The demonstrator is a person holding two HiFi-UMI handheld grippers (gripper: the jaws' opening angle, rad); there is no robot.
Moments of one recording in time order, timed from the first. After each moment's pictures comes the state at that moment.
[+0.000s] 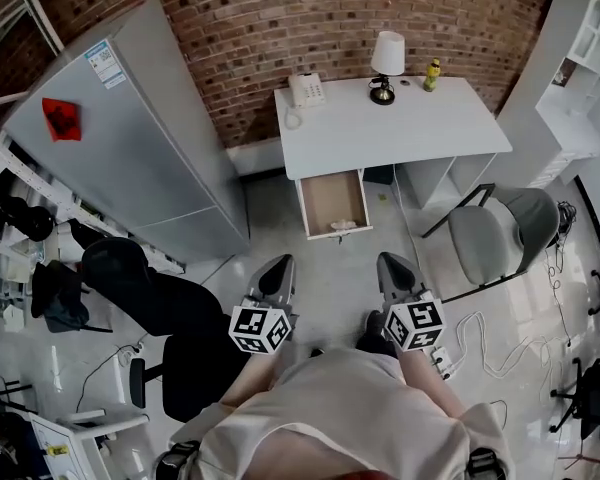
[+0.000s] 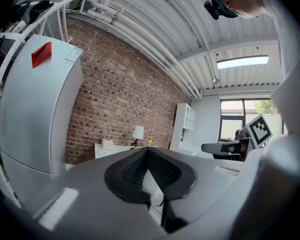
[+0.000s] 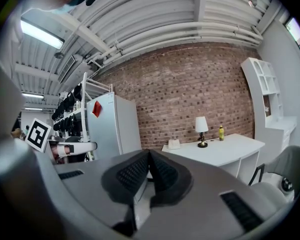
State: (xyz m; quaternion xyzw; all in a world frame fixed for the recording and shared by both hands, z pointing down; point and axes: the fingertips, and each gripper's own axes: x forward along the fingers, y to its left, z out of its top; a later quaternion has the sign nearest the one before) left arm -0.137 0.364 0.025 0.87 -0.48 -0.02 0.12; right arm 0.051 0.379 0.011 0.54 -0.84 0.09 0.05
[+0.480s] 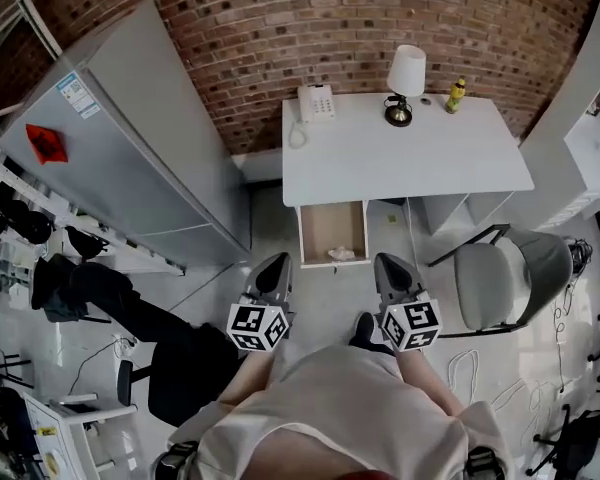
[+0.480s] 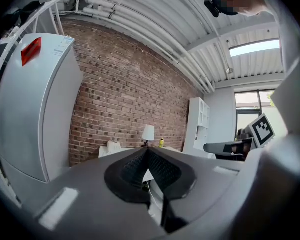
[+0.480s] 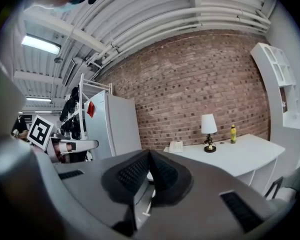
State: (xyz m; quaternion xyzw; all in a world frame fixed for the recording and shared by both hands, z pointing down) left arm -0.072 0.225 0.028 0.84 -0.54 0.00 0.11; right arm 0.117 0.222 0.022 0.48 -0.87 0.10 0.05
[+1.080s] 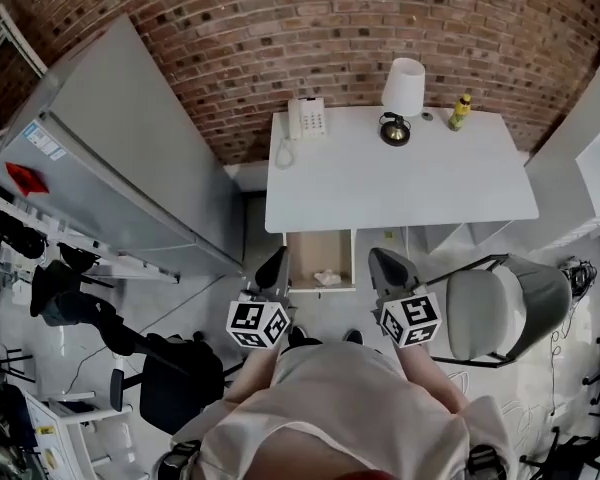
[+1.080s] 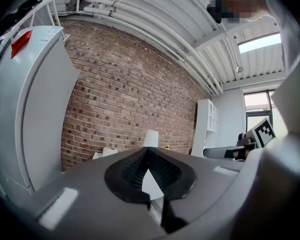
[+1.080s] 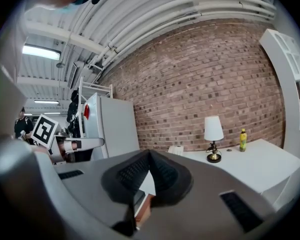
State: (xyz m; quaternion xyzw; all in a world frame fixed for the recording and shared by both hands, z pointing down) left arm -0.005 0.088 0.014 0.82 -0.57 -0.02 0.11; right arm 0.170 0.080 0.013 0.44 -0.89 0.10 0.05
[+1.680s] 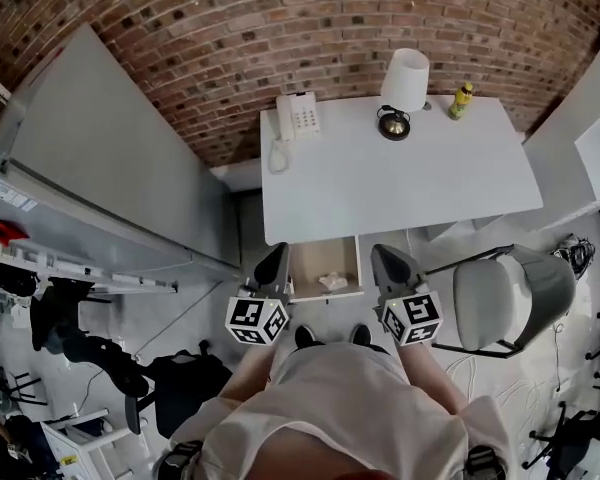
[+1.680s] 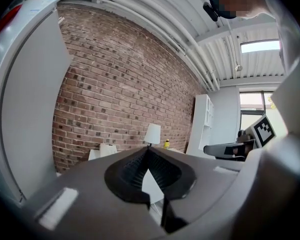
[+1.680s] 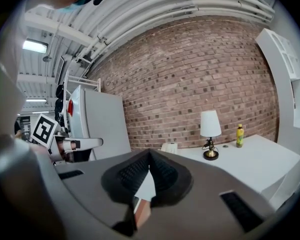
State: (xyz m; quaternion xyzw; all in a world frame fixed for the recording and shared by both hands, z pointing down) left arm -0.036 0.000 0.039 0.84 -0.52 0.01 0.13; right arm 0.143 0.007 0.035 0.48 -0.87 0.12 0.06
